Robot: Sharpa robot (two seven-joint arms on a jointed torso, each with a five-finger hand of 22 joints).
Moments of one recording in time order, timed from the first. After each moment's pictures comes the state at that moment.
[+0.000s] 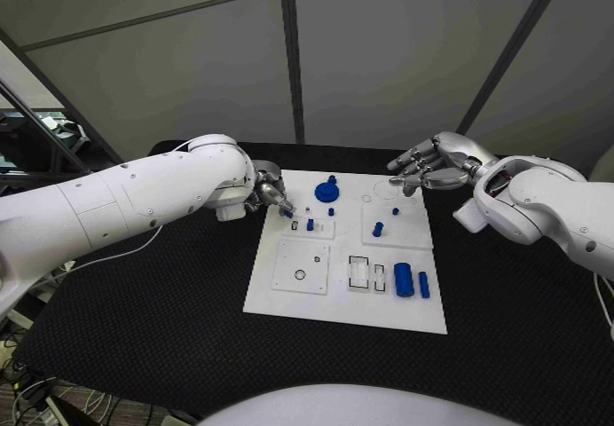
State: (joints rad) left arm 1.25 -0.71 0.04 1.27 -1.08 0.22 -0.48; left_hand 1.23 0.04 0.25 0.10 0.52 1.05 0.05 0.19 1.08 1.47 -0.02 1.27 1.31 1.47 -0.07 1.52 1.31 0.11 1.31 0.03 1.28 1.21; right arm 1.23 -0.78 0.06 1.38 -0.88 -0.16 0.07; right_hand 1.32 -0.16 0.31 0.07 0.12 0.97 0.17 0.07 0.07 1.21 0.11 0.10 0.14 1.28 0.05 0.15 0.40 0.17 1.08 0.16 0.40 0.38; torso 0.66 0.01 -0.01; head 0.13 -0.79
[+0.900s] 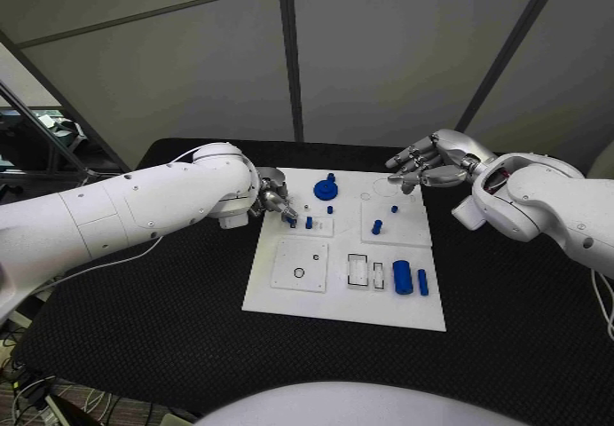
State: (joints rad) left arm 1.22 -0.71 0.04 1.33 -1.13 0.19 -0.50; left_hand 1.20 0.02 0.27 0.08 0.55 1.06 0.05 0.20 1.08 1.47 -0.02 1.27 1.31 1.47 -0.08 1.53 1.31 0.11 1.31 0.03 1.28 1.21; right arm 1.23 -0.77 0.06 1.38 -0.88 -0.16 0.07; right_hand 1.32 -0.16 0.31 0.07 0.12 0.97 0.17 0.07 0.07 1.21 0.11 0.10 0.14 1.28 0.05 0.15 0.40 0.17 1.08 0.16 0.40 0.38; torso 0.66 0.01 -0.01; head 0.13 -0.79
